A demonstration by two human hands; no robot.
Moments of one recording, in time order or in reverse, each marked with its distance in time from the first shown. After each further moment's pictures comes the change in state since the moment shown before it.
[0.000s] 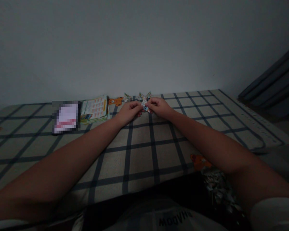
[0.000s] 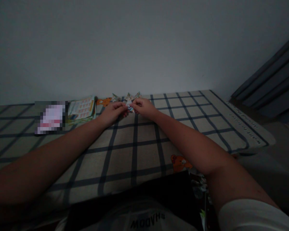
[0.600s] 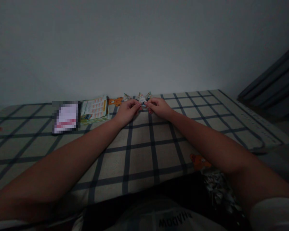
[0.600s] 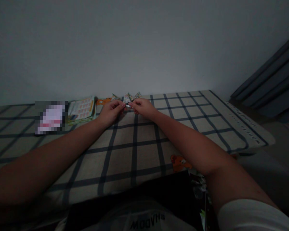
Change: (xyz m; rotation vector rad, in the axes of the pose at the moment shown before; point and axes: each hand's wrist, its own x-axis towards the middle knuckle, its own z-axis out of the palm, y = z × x) left_hand -0.003 0.005 0.000 0.087 0.134 0.090; right_hand -0.001 -0.008 0.002 -0.007 0.013 0.057
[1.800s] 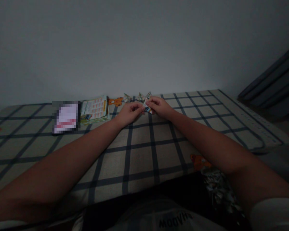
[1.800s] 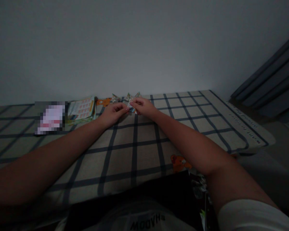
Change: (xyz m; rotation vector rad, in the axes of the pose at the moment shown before) left_hand -0.002 0.003 0.000 0.097 -0.158 0.089; right_hand 0.003 0.011 -0.003 0.102 -0.053 -0.077
